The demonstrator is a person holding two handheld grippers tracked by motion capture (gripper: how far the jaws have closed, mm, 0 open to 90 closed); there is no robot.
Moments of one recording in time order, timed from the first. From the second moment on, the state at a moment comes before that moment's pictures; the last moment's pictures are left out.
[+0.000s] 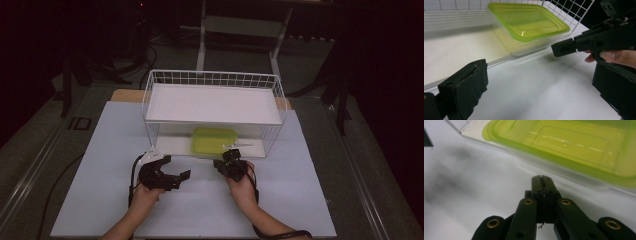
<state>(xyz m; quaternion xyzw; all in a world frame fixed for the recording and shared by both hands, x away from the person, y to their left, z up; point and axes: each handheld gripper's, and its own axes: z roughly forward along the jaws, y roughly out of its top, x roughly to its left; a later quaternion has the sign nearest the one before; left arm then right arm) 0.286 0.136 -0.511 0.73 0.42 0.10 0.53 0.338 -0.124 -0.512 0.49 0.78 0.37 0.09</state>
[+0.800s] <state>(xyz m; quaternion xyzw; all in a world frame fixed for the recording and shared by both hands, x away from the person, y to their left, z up) 0.284 0.136 -0.517 0.74 0.41 0.12 0.53 0.393 -0.115 -0.517 0.52 0.75 0.39 0.11</state>
